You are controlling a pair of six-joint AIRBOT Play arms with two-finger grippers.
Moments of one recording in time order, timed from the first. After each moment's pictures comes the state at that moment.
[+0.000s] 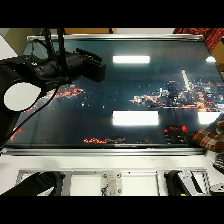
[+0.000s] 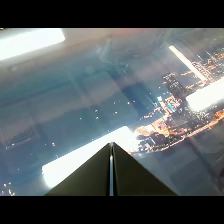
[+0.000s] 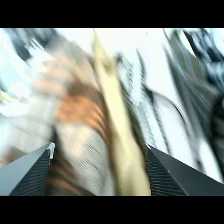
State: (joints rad) left arm -0.65 -1.08 1.55 1.60 -0.89 -1.72; right arm -1.31 -0.94 1.69 -1.25 0.55 1.67
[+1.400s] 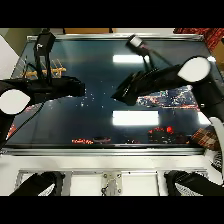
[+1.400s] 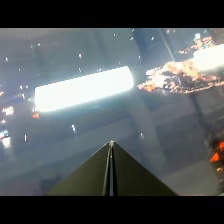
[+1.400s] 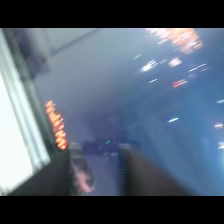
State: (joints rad) left arm -0.42 -0.95 1.28 1.42 -1.01 -1.71; right arm 0.41 -1.25 1.50 -0.84 1.23 0.91
